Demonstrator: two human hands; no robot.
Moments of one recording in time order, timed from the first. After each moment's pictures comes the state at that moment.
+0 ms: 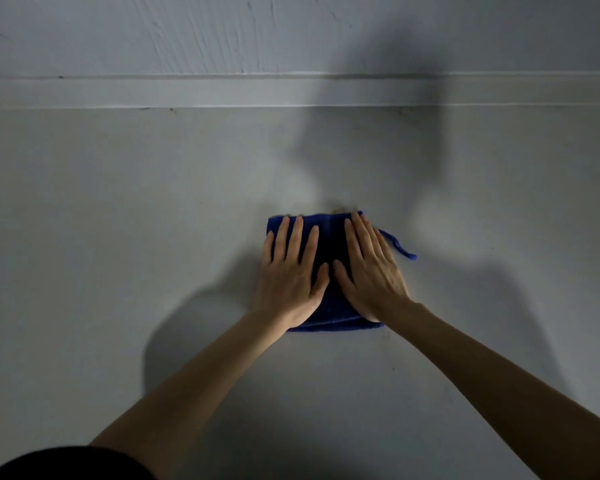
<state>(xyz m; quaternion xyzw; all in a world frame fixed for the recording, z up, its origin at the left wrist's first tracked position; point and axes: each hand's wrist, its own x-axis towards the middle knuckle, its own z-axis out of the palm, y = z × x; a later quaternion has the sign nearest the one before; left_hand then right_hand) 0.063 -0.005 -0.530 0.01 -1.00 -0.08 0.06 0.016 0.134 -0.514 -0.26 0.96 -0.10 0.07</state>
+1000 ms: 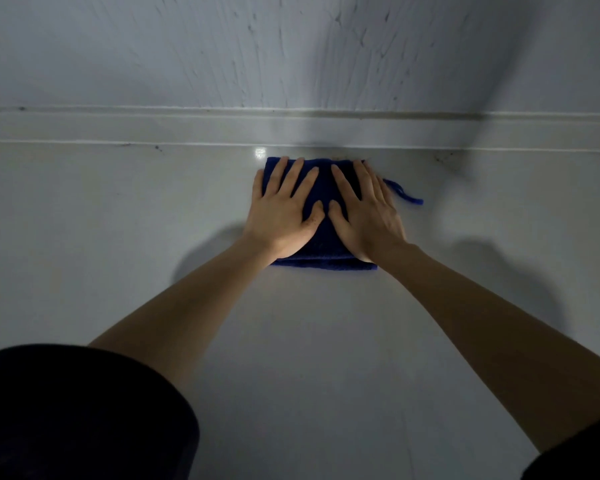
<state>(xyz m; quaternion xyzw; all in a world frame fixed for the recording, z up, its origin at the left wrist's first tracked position) -0.126 -0.084 -0.526 0.03 -0.99 -0.12 0.02 -0.168 0.057 -0.520 -0.26 0.95 -0.14 0.05</state>
